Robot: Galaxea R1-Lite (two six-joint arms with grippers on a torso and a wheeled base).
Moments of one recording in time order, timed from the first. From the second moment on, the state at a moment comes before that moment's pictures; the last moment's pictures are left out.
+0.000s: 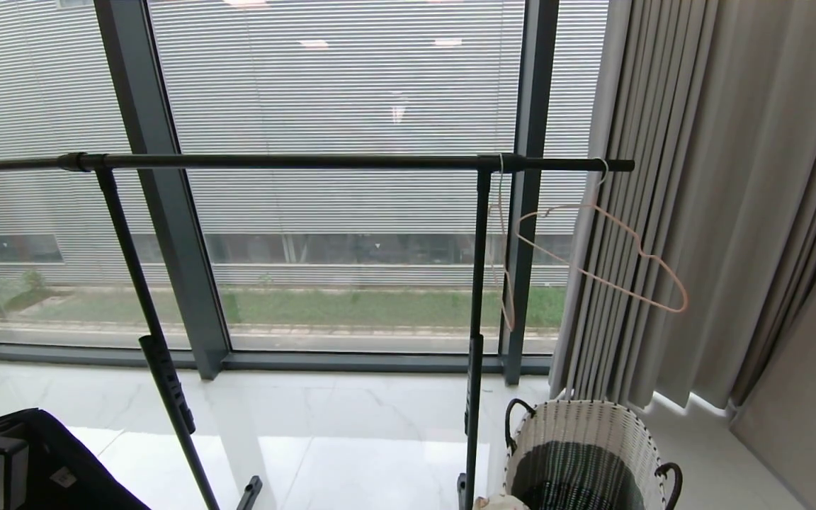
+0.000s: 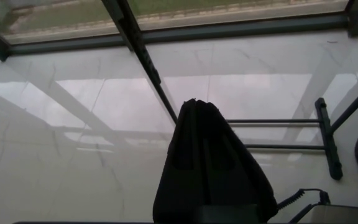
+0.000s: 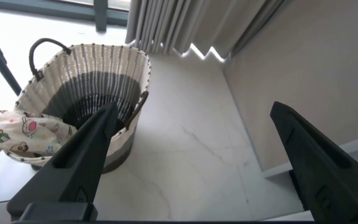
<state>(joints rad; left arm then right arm) 0.23 0.94 -0.43 -0.02 -0.05 0.31 0.19 0.89 -0.52 0.13 -0.38 -0.09</state>
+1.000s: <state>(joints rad) 0.23 0.94 -0.43 -0.02 -0.05 0.32 0.19 0.90 -0.52 0.05 -0.28 -0.09</state>
